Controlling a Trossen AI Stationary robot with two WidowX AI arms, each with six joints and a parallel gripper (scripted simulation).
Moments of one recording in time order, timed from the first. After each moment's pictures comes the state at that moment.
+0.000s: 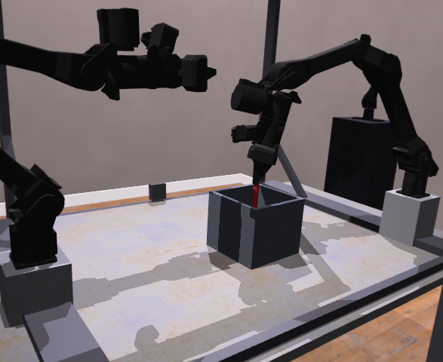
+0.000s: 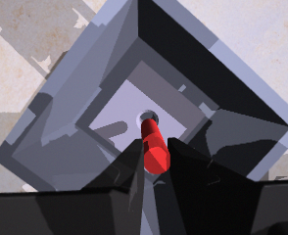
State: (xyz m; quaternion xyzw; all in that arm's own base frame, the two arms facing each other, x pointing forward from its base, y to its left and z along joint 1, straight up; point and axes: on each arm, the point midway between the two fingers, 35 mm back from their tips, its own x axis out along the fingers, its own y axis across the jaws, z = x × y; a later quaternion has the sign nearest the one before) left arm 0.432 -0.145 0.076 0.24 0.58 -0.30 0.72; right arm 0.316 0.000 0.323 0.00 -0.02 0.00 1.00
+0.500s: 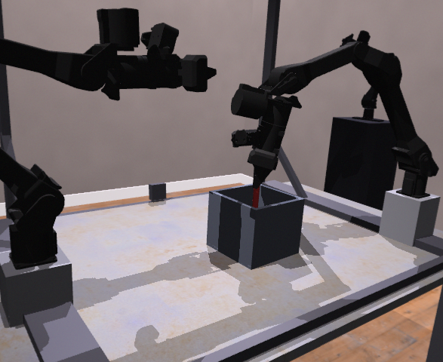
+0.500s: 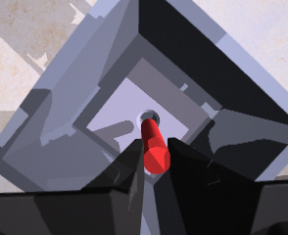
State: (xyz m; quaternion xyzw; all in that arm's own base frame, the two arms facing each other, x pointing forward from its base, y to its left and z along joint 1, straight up) left arm 0.431 -0.144 0.066 0.24 0.59 -0.30 0.72; right arm 0.316 0.000 0.323 0.00 -0.02 0.00 1.00
